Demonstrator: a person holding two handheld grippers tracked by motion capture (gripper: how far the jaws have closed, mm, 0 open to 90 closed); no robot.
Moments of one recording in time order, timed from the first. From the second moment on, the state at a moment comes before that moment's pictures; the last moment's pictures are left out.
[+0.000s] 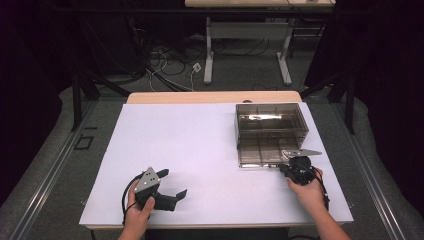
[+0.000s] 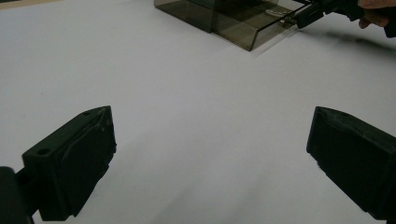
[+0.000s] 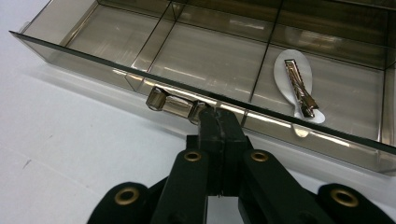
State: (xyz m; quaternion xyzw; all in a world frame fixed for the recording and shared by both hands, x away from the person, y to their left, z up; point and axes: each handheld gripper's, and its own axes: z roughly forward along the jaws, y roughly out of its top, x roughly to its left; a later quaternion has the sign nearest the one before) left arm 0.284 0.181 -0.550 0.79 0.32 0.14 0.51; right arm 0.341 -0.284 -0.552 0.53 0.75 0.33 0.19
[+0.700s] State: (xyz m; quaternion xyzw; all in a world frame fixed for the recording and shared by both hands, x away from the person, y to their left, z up) left arm 0.284 0.181 -0.550 0.79 0.32 0.14 0.51; right arm 0.358 -0.283 -0.552 0.54 0.74 0.34 0.20
